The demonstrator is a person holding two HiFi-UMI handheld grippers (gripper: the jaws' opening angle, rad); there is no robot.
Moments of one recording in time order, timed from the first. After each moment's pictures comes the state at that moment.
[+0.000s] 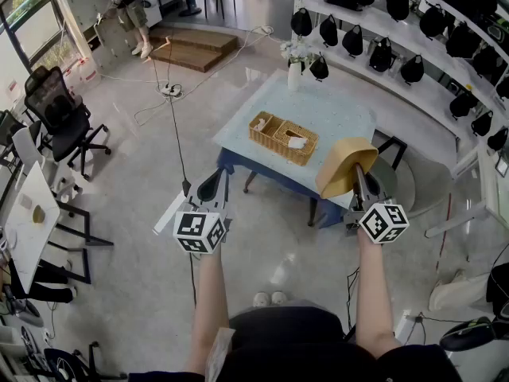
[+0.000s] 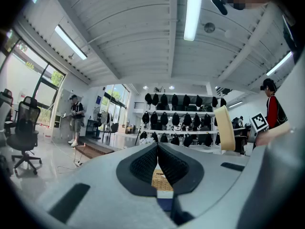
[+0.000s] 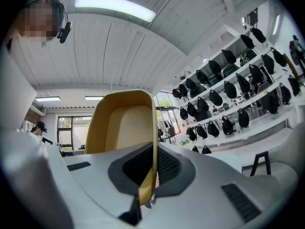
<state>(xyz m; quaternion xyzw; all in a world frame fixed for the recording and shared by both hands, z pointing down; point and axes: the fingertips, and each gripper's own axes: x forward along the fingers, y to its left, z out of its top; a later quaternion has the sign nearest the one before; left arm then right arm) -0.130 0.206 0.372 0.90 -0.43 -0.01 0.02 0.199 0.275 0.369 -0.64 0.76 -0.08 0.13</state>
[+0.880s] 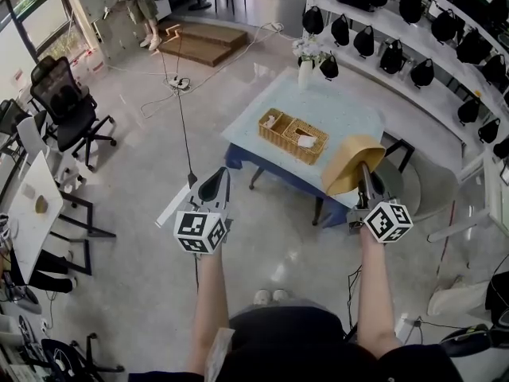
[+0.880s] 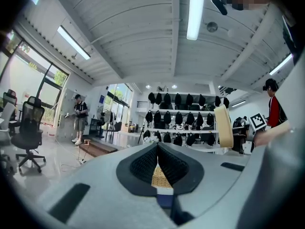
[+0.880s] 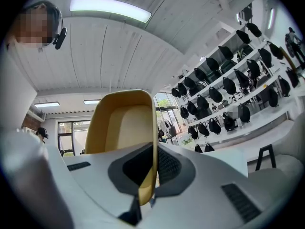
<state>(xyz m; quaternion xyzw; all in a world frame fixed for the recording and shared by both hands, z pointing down) -0.156 0.205 0.380 0.89 -0.45 -0.01 0.03 0.187 0.262 0.371 -0.63 0.75 -0.09 0.15</state>
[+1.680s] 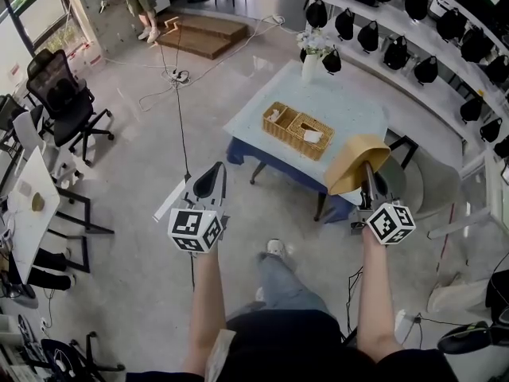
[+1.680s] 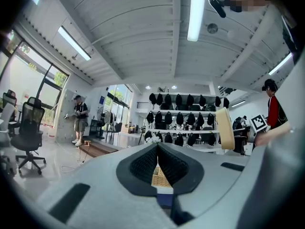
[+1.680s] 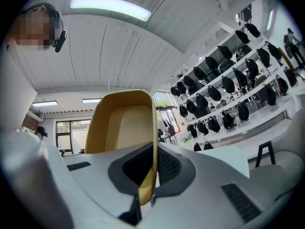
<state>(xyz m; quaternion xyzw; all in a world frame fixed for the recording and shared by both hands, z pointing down) -0.184 0.191 0.382 0.90 -0.44 -0.01 0.03 0.169 0.255 0.385 -0.64 0.75 -0.10 0.15</state>
